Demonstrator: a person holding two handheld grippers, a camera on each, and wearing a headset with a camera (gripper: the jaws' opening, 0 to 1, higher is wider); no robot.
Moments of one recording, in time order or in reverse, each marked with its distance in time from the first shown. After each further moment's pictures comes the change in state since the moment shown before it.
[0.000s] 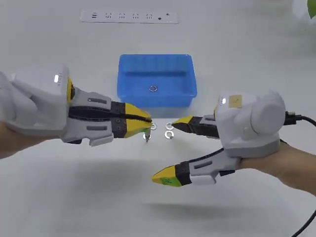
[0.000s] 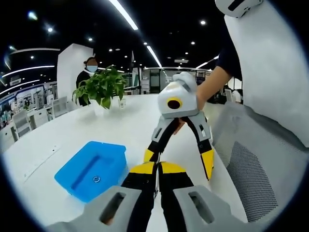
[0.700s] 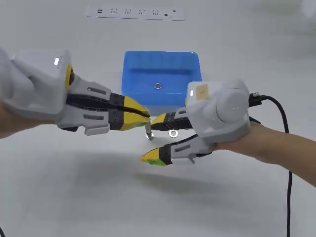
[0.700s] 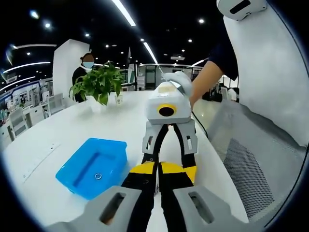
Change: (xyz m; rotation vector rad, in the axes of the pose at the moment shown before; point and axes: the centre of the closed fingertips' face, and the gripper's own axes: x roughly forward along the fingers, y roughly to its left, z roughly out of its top) left arm -0.009 0.006 -0.005 -0.007 0.034 -0.047; right arm 0.036 -0.005 0.013 -0.186 0.064 0.094
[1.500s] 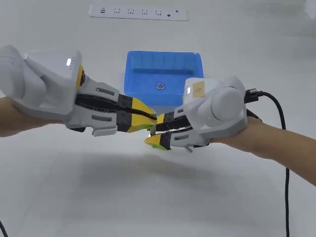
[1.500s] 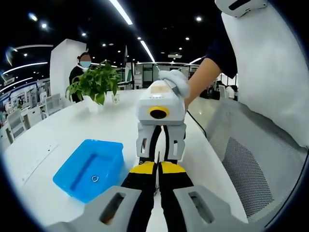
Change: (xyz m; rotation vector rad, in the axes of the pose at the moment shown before) left arm 0.005 -0.004 0.002 0.010 0.016 -0.024; right arm 0.001 -0.014 0.000 -0.082 0.035 -0.044
